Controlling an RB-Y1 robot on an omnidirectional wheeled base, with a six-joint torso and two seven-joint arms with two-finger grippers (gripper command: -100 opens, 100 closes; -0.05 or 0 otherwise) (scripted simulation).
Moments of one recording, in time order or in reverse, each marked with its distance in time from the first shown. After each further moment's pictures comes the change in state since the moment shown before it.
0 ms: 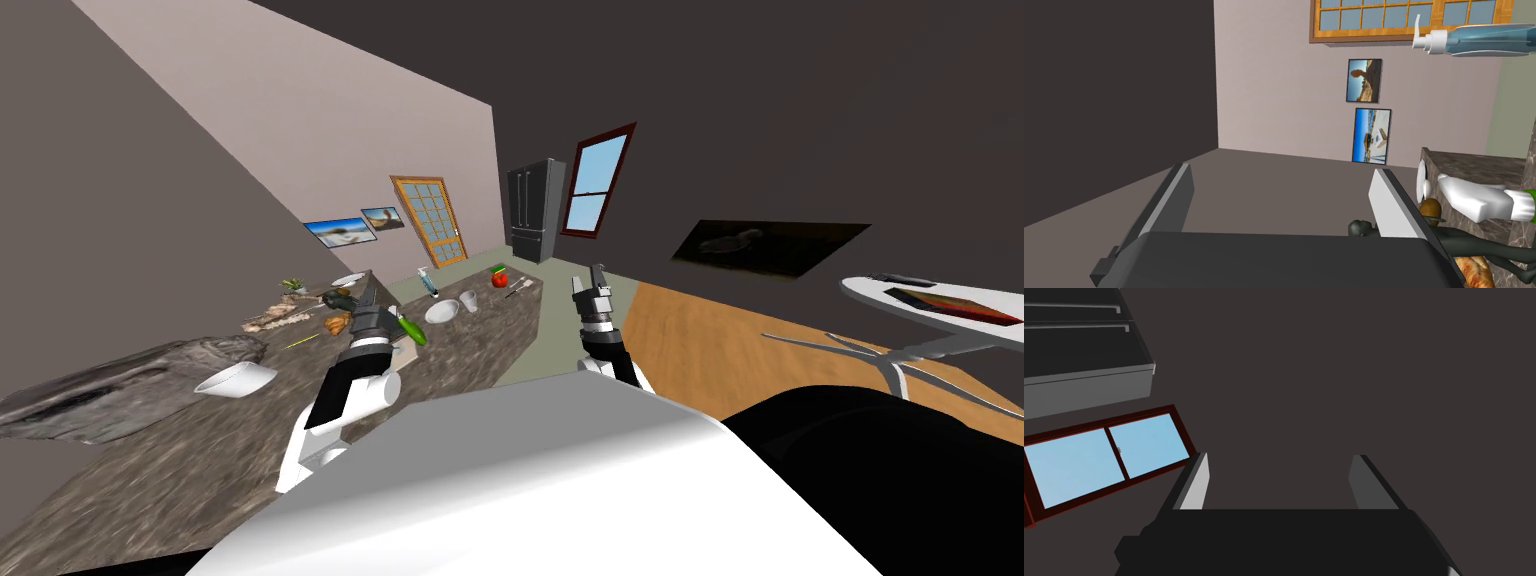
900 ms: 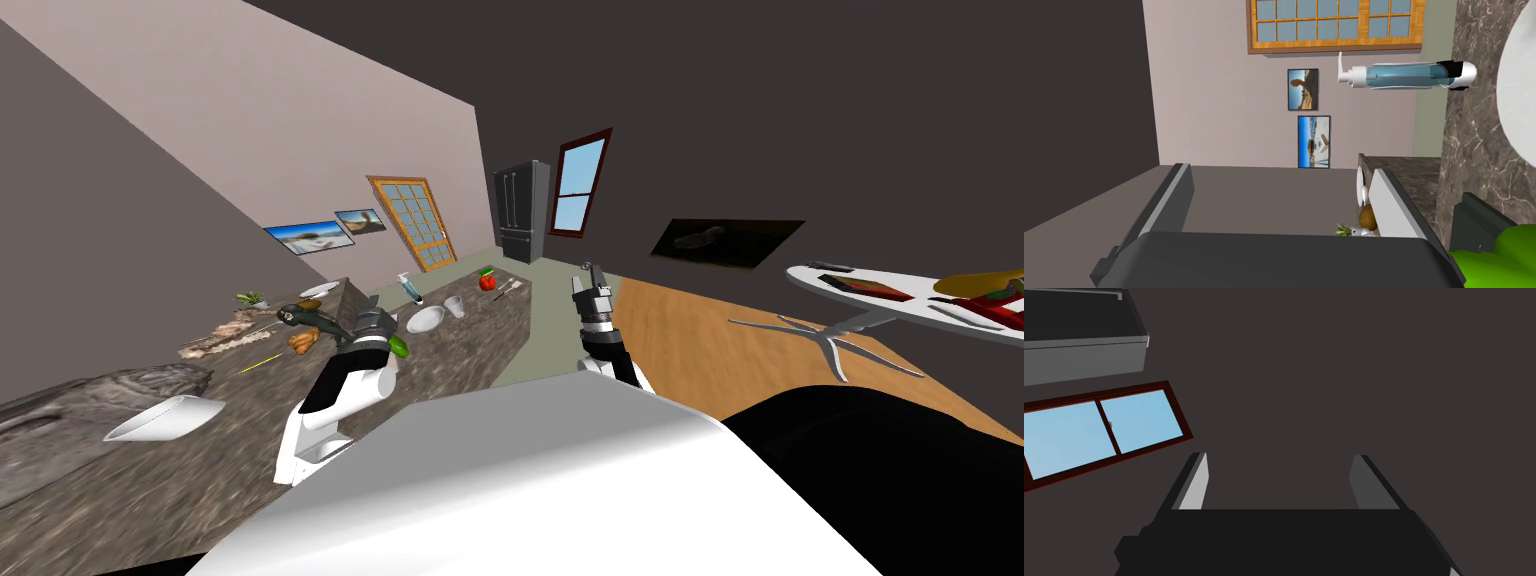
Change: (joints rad) left arm -0.063 -0.004 0.065 0.022 0.027 0.250 0.004; right arm 0.000 0.000 0.000 0.000 0.000 0.000 0.000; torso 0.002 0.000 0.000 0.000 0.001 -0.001
